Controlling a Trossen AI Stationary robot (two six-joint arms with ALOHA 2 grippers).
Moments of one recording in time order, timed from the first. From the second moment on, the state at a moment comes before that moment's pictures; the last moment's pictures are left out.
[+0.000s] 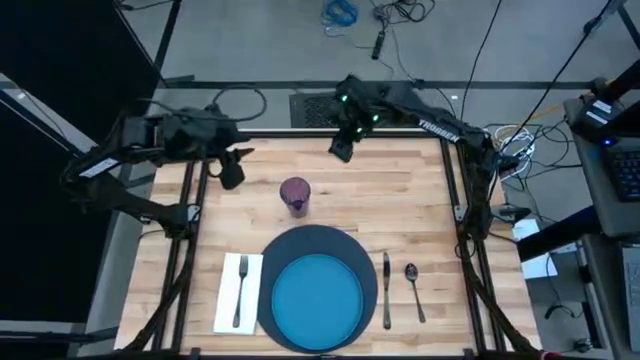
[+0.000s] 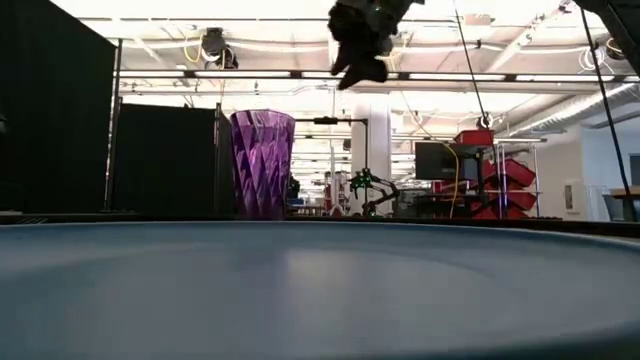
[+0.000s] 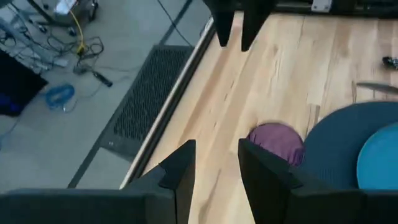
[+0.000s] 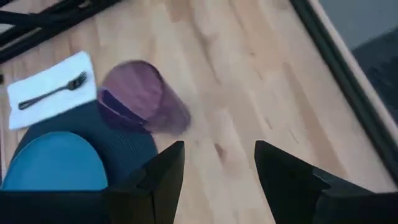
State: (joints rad) left arm 0.18 1.14 1.61 -1.19 -0.30 0.03; right arm -0.44 1.91 2.01 -1.05 -0.28 0.04
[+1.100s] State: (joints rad) left arm 0.26 0.74 0.74 -0.56 -0.46 0.08; right arm -0.21 1.95 1.76 -0.67 -0.02 0.35
